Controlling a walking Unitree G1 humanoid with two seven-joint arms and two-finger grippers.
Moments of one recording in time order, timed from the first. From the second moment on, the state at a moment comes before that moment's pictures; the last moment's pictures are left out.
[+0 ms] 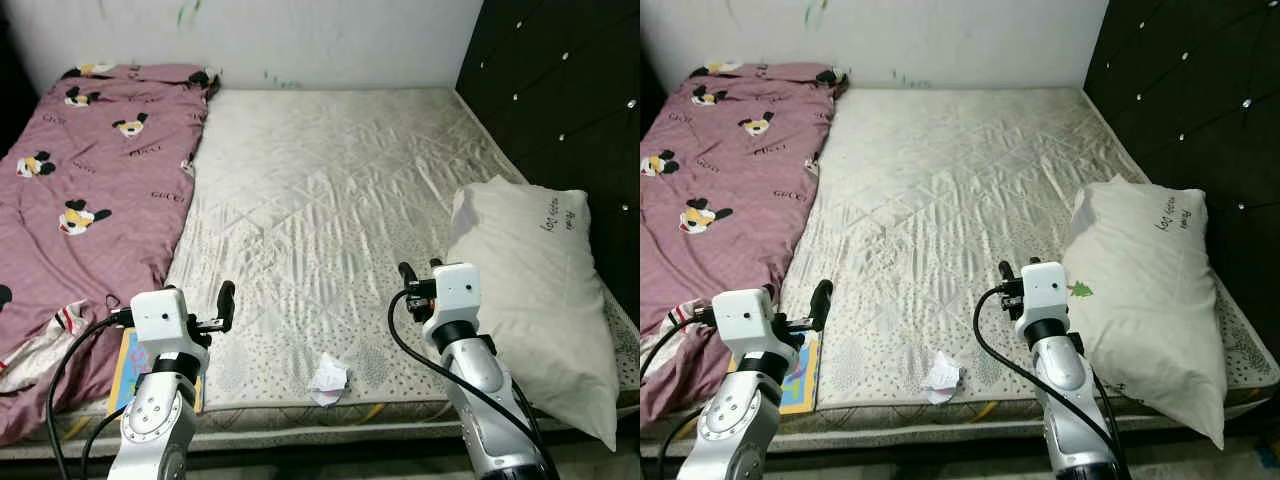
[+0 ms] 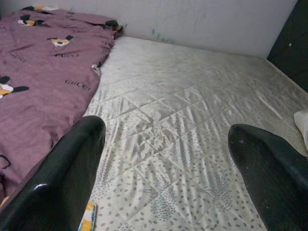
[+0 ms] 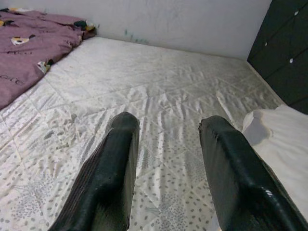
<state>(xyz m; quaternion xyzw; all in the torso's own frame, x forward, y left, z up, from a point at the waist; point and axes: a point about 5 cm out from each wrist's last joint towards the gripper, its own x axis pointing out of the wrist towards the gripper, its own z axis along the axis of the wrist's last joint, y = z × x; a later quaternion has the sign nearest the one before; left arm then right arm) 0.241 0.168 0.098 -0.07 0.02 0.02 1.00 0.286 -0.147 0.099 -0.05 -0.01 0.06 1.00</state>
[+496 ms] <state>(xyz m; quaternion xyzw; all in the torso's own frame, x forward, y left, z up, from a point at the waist) 0.197 0.207 0.094 0.02 0.04 0.06 1.00 0.250 -0.187 0.101 -0.08 0.02 0.05 1.00</state>
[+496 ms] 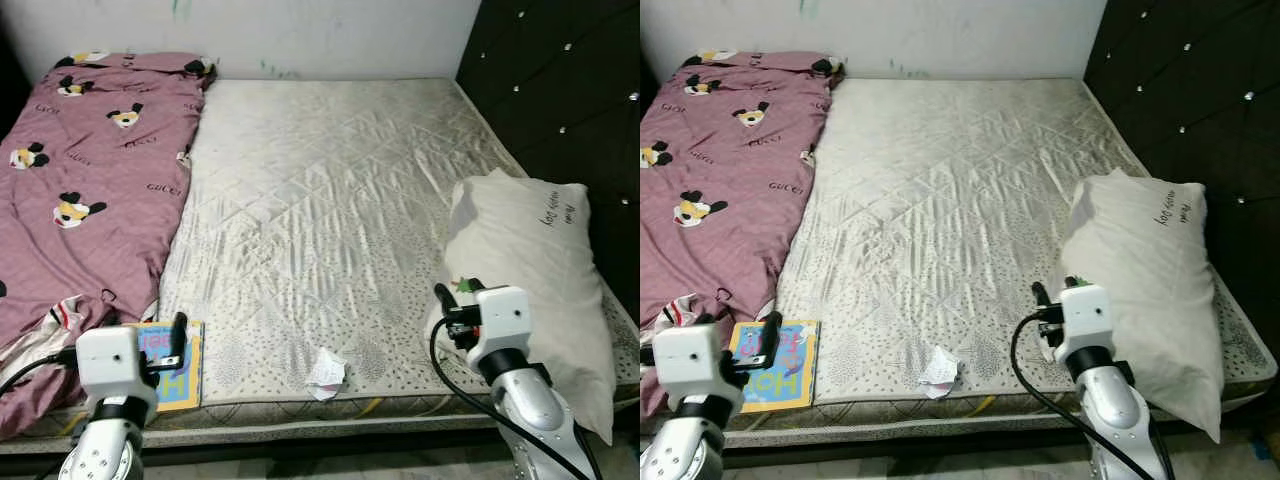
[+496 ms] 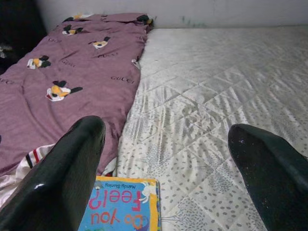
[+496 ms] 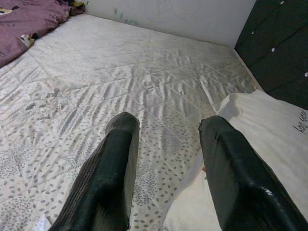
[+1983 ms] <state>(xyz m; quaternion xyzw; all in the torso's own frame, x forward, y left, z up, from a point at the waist) 0.213 0.193 0.104 0.02 0.01 0.04 1.00 0.253 -0.176 0.105 -0.07 0.02 0.07 0.99</state>
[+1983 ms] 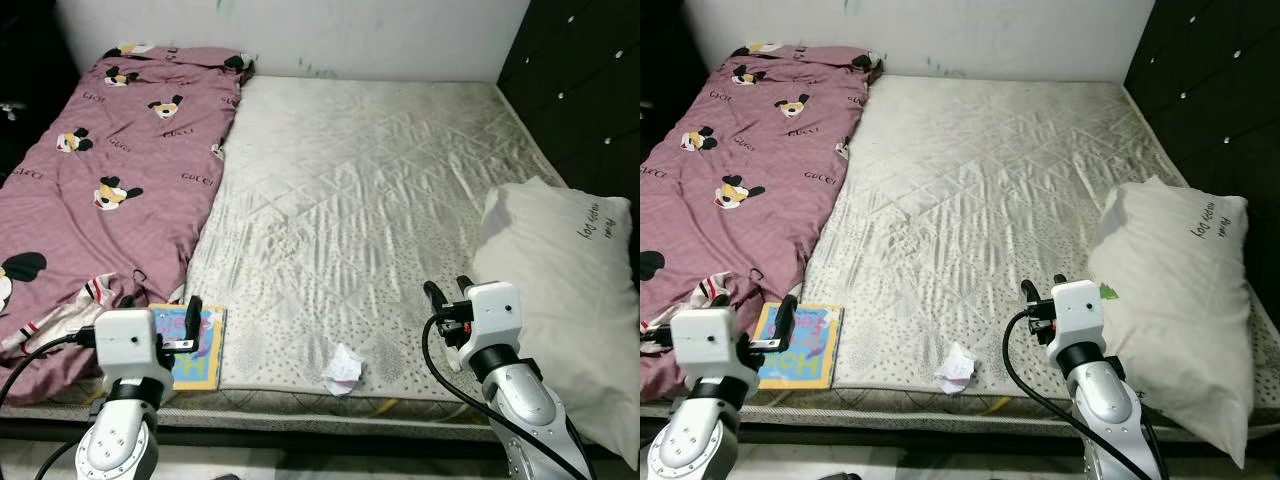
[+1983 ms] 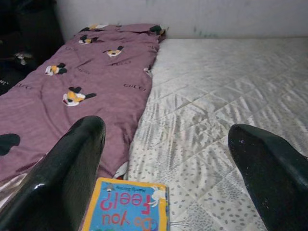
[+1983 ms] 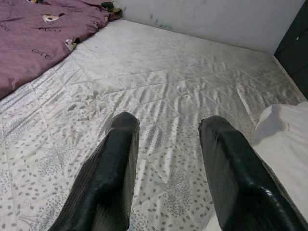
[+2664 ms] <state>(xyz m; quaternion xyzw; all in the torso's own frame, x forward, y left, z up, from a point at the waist) 0.221 0.197 0.111 0.01 0.00 0.07 1.00 0.264 -0.170 0.104 -0.08 0.03 0.10 0.99</state>
